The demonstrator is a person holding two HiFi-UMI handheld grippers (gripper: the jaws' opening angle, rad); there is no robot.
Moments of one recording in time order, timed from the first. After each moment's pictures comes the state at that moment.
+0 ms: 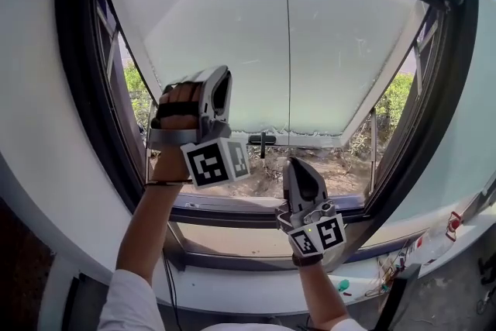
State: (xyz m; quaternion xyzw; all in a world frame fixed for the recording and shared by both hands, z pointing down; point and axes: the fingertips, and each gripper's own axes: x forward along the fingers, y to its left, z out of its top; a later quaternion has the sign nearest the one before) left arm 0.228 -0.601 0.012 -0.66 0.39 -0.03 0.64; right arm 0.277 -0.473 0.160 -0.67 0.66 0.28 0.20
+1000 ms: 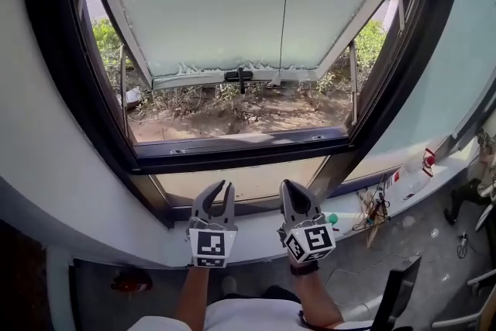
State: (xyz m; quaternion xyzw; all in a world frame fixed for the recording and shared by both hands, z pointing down) left arm 0.137 -0.504 0.386 -0.99 0.15 0.02 0.07; right arm 0.224 -0.402 0.375 -0.83 0.56 0.05 0.02
